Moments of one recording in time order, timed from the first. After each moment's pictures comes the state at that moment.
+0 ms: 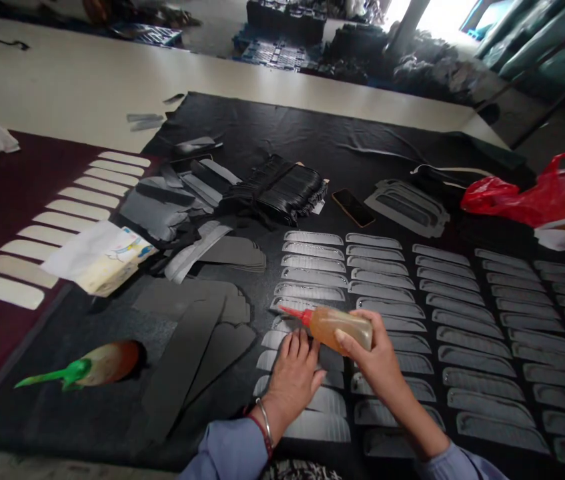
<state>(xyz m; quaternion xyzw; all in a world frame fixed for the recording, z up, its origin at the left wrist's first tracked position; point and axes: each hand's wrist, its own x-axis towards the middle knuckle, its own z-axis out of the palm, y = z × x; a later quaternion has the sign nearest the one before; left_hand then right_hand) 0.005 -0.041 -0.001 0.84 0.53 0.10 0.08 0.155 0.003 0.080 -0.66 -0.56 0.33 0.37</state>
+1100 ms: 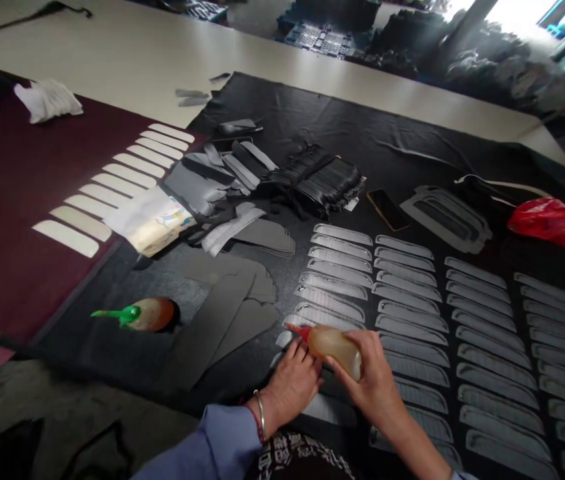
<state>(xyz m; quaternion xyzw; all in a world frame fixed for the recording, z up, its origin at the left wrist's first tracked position) -0.028 -0.070 0.013 0.85 0.48 0.11 0.16 0.124 -0.027 0.085 -0.52 -0.79 0.21 0.26</state>
